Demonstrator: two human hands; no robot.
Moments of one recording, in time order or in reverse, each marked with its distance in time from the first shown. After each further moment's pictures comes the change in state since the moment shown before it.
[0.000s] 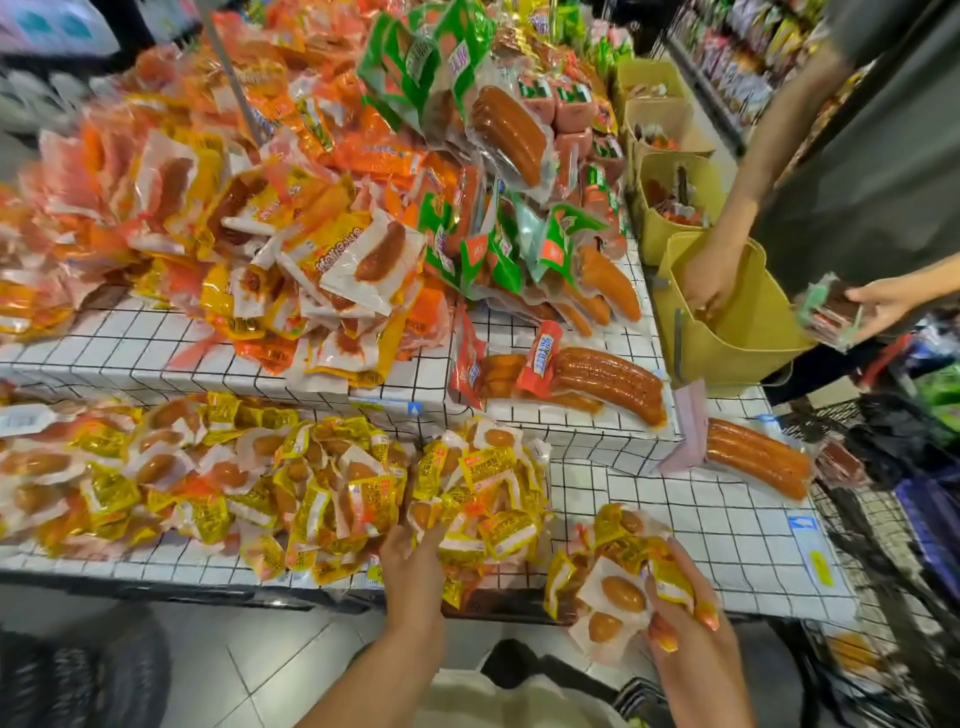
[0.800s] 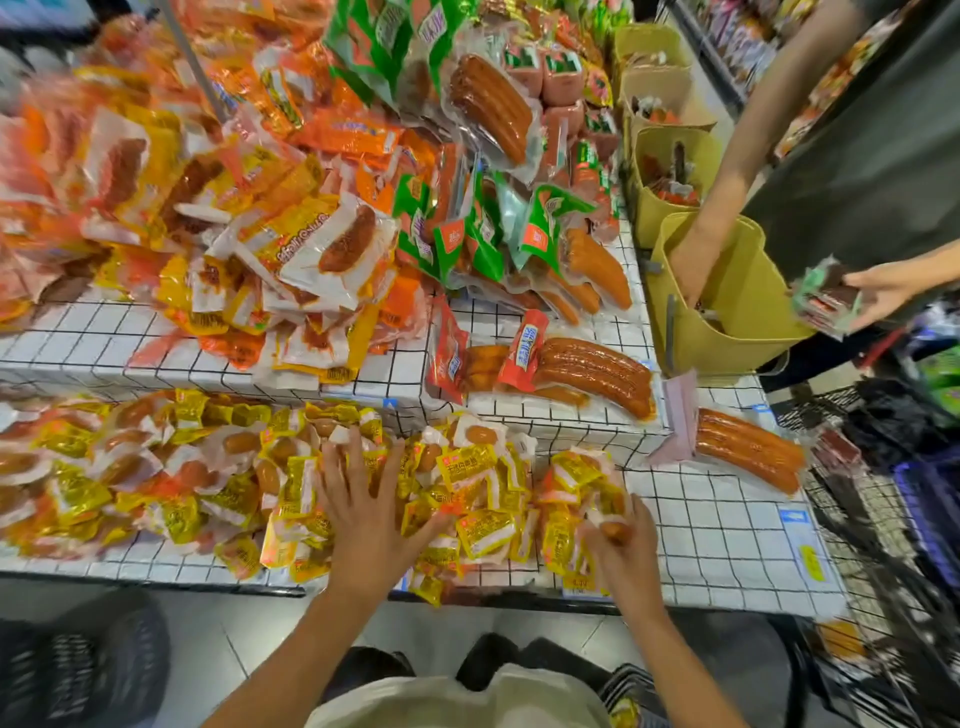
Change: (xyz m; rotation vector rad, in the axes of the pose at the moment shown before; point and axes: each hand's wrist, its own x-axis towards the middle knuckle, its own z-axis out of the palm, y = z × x) left_hand 0.081 0.009 -0.023 1.497 0.011 1.023; right_hand 0.114 0.038 0.003 -0.649 0.014 -0.303
